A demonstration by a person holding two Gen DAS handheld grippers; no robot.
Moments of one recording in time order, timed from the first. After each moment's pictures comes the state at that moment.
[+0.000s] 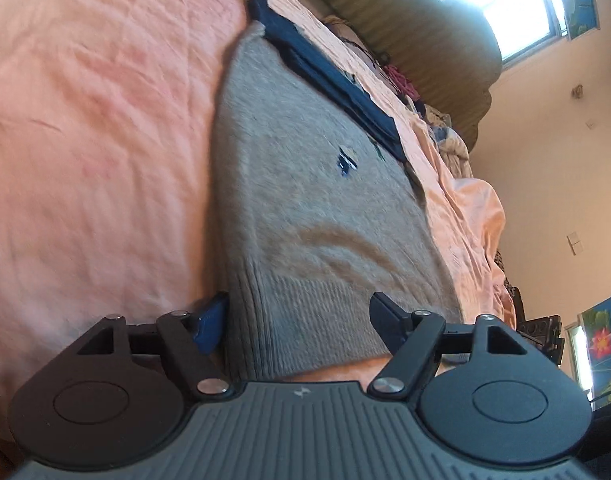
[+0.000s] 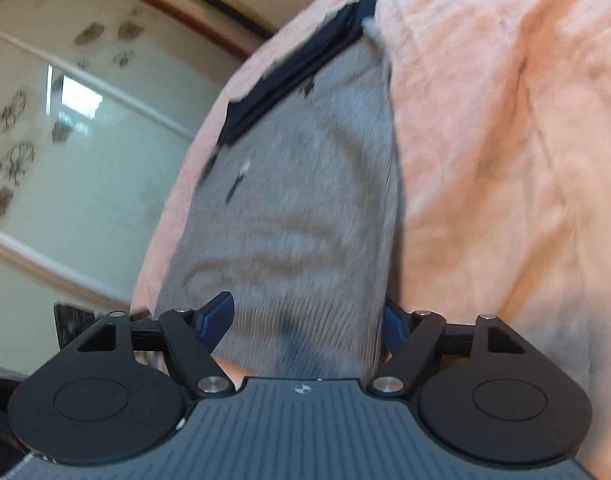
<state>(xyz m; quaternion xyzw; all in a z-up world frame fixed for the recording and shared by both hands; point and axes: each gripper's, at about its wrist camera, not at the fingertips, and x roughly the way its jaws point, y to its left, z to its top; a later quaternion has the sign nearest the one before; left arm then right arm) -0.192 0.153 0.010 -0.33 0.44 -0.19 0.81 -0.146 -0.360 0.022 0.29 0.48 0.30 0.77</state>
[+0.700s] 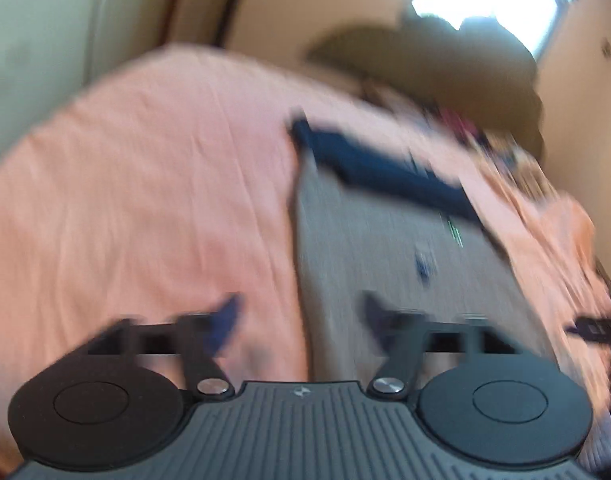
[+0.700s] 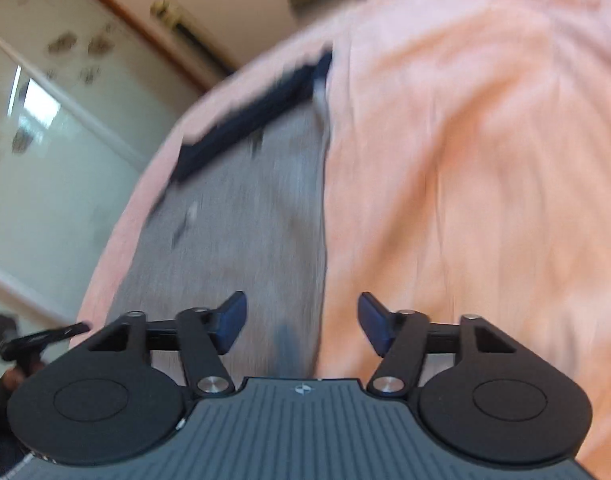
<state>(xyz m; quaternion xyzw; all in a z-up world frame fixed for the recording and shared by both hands) -0.158 0.171 0.094 -0.16 0.33 -0.03 0.93 -0.130 -0.391 0.064 0.24 0.41 0.20 0.85</state>
